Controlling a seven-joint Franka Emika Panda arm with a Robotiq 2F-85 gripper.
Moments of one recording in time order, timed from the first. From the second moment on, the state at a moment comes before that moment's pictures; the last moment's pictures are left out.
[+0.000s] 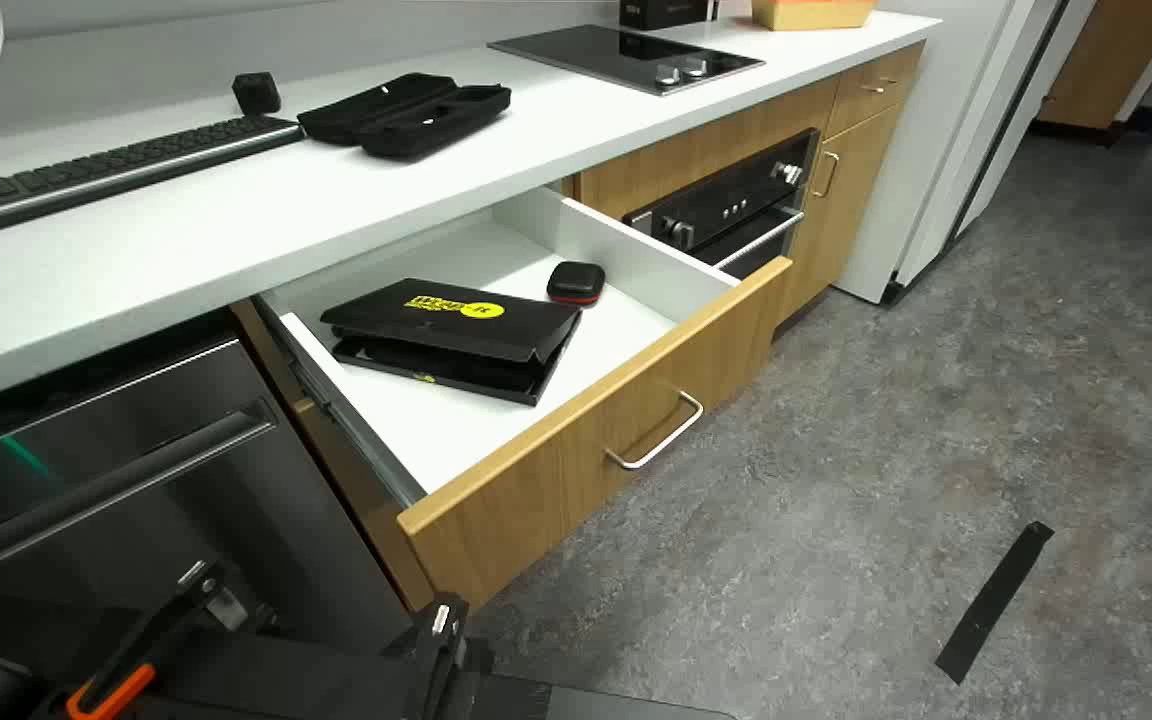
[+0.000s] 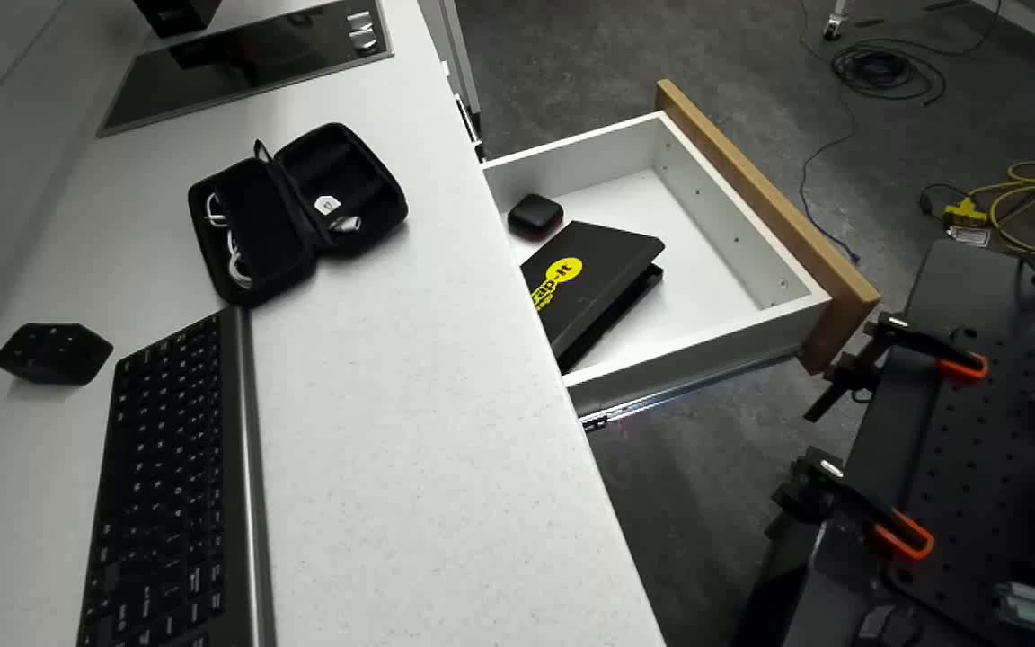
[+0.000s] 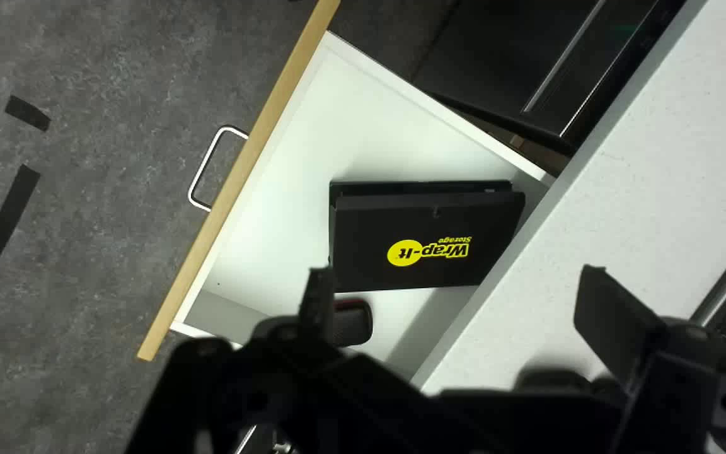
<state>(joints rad) -0.07 -0.63 -0.22 -2.33 0.03 1.76 -0.12</state>
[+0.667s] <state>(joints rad) -0.09 -0.61 -0.22 -2.35 0.02 1.79 -0.12</state>
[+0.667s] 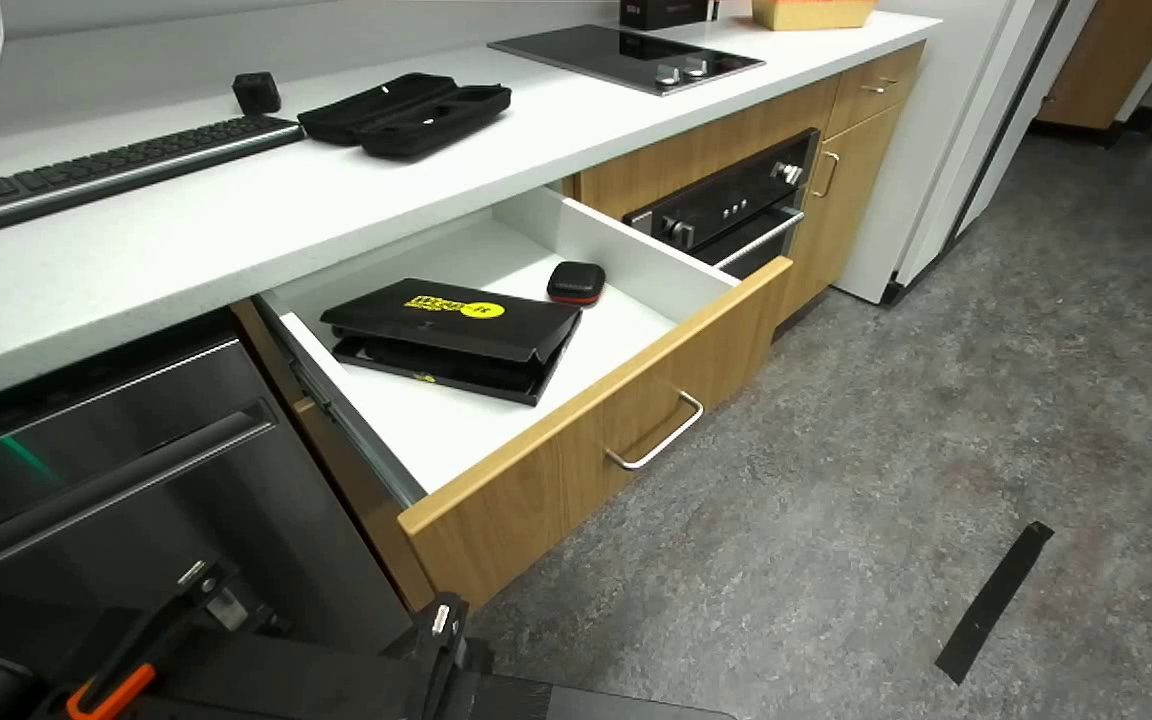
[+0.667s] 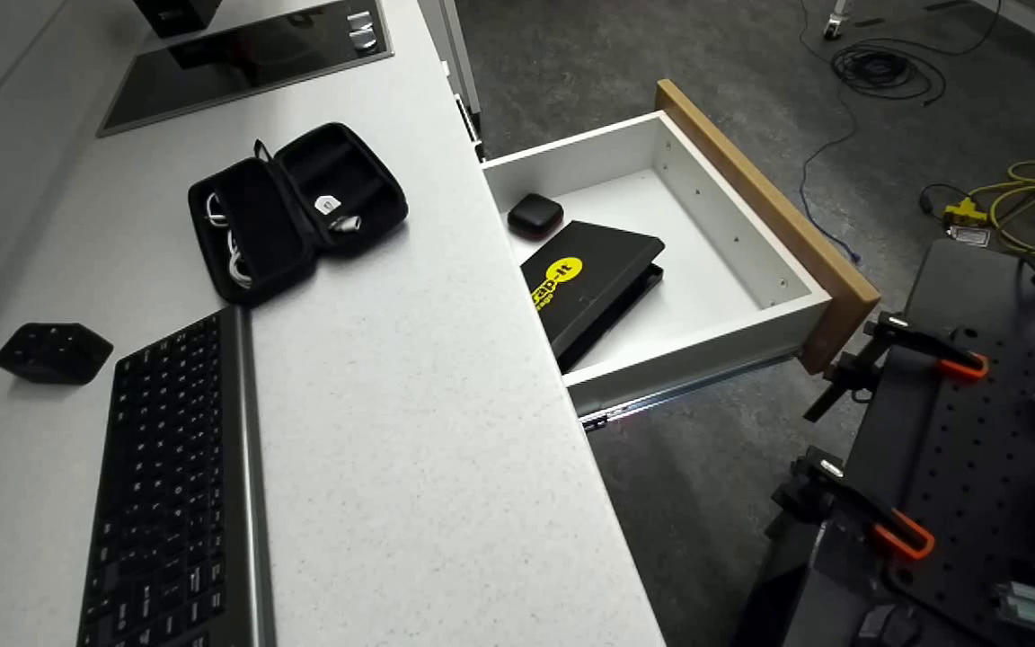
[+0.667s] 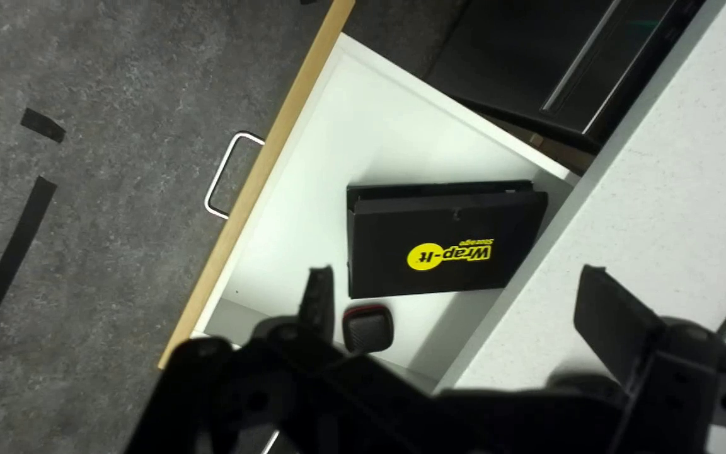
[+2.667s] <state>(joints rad) -0.32 0.25 -0.38 -2.30 -0.17 2.47 0.24</state>
